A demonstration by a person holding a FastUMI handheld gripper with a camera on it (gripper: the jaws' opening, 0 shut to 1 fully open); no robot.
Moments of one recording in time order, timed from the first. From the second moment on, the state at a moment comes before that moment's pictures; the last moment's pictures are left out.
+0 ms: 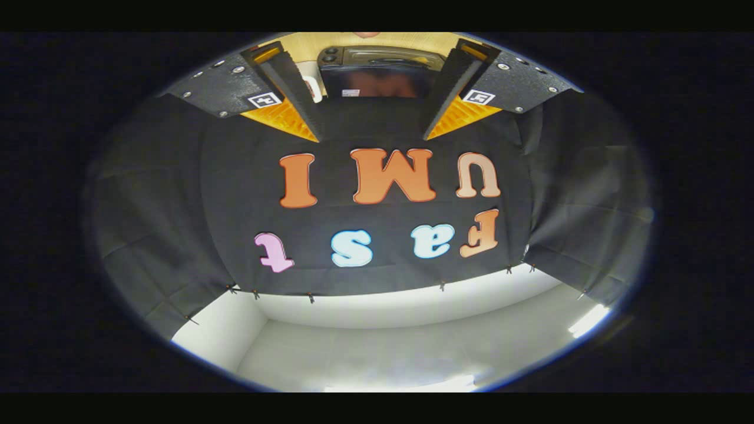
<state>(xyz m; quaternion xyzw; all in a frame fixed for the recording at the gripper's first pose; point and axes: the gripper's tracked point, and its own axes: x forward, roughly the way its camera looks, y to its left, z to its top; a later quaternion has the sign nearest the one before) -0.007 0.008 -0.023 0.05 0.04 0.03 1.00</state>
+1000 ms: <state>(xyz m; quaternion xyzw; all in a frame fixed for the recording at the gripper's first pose) -0.017 -0.001 -0.005 0.05 0.02 0.02 1.00</state>
